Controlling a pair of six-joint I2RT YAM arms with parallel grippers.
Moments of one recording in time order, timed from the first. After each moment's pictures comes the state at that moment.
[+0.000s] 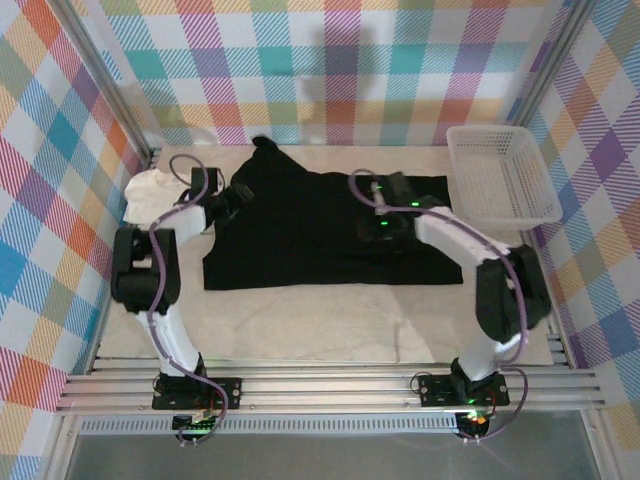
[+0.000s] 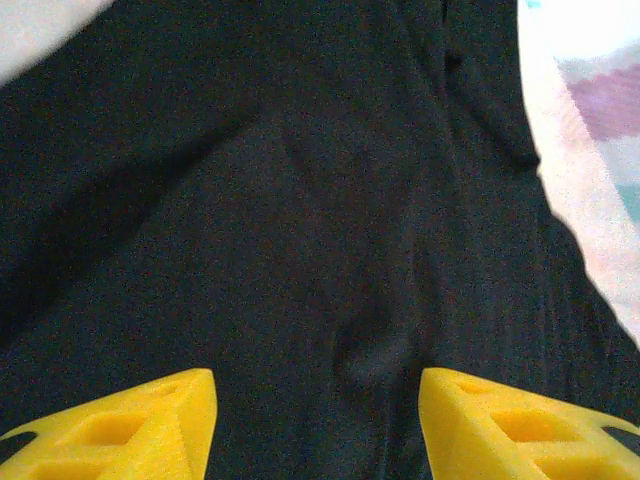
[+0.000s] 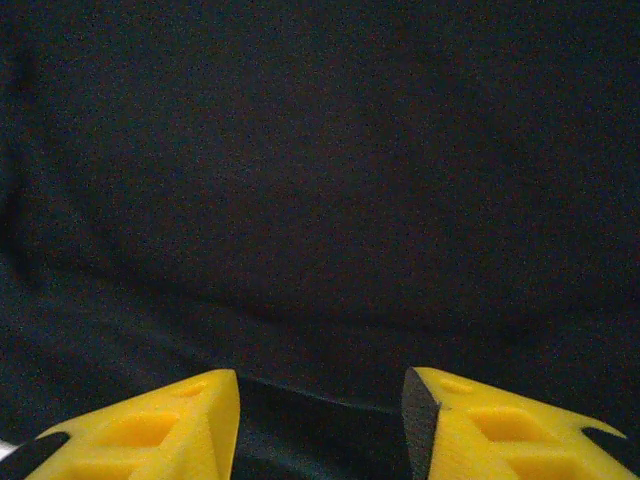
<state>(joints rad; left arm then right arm) -0.06 1.75 1.05 -0.11 0.26 -0.80 0.28 1.60 1.13 -0.59 -0.08 0.31</state>
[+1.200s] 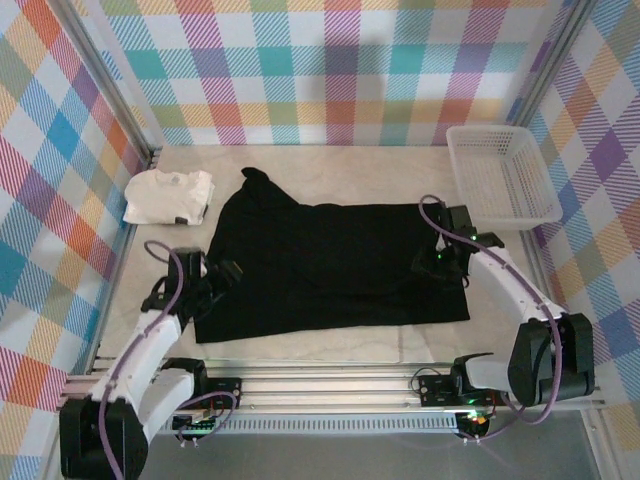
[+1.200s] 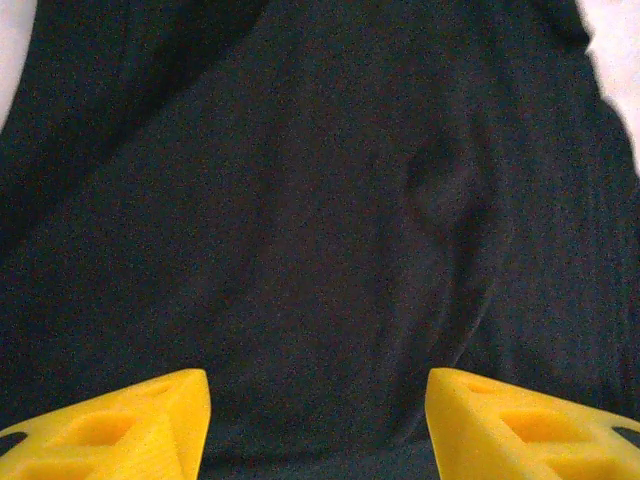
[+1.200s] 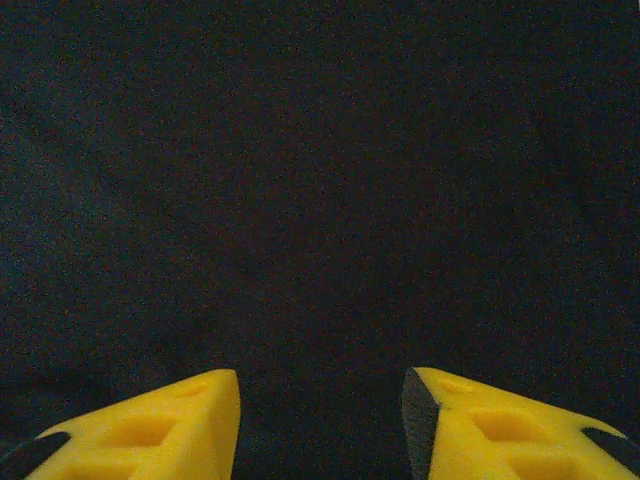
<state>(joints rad) -0.09 0.98 0.53 -0.38 0.18 -0.78 0.18 1.30 0.89 -0.71 -0.09 0.42</state>
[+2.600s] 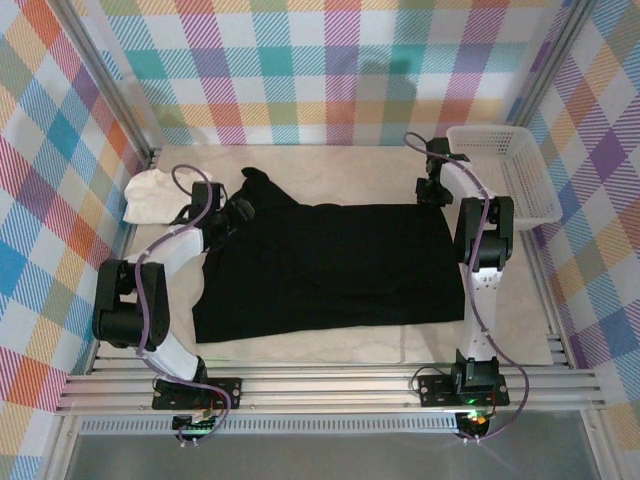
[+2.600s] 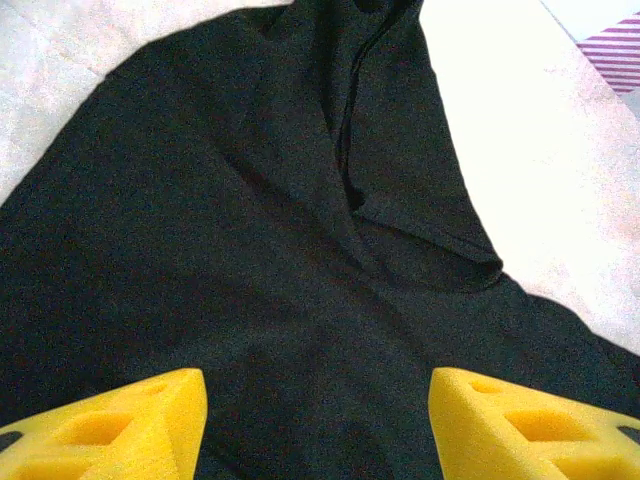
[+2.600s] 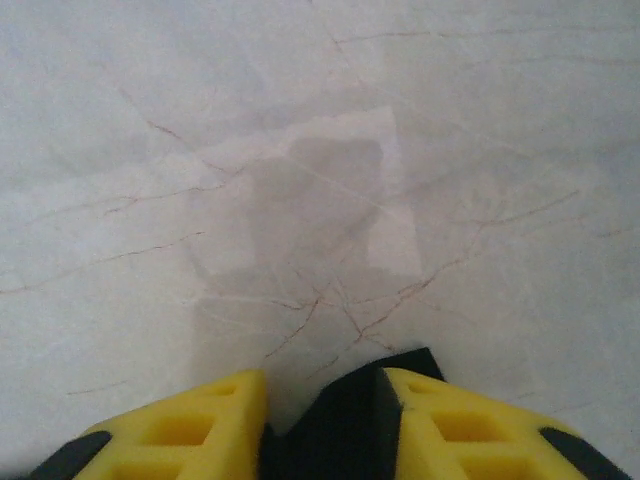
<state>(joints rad) -0.10 1.62 1.00 -0.16 0.13 -0.67 0.05 2.37 1.97 -0.84 0.10 0.20</state>
